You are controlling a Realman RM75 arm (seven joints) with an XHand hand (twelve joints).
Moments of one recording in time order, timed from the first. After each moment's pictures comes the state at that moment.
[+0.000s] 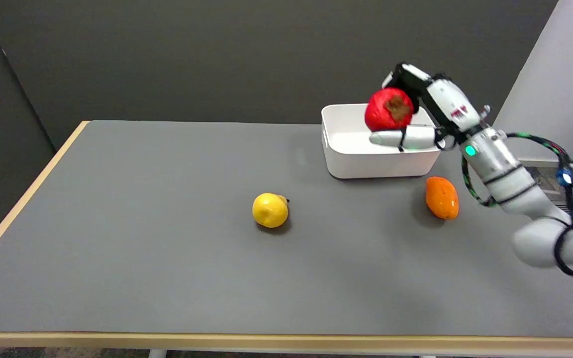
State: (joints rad) arm 0.58 -0.39 0.22 -1.30 -1.77 1.20 0.41
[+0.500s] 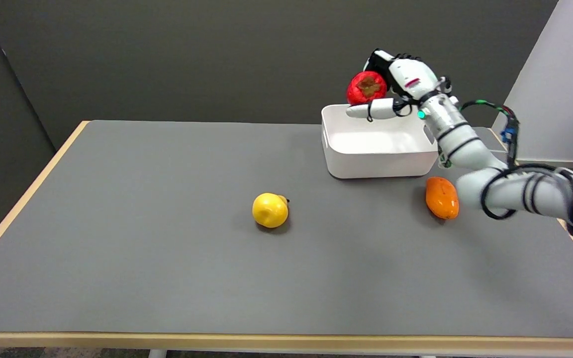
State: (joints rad) arm 0.95 -0.70 0.02 -0.86 -1.60 0.92 0.25
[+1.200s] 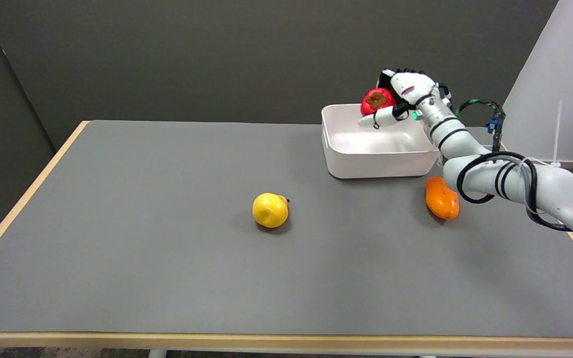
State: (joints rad) arm 1.01 -0.86 -0.01 -0.53 -1.51 0.66 0.14
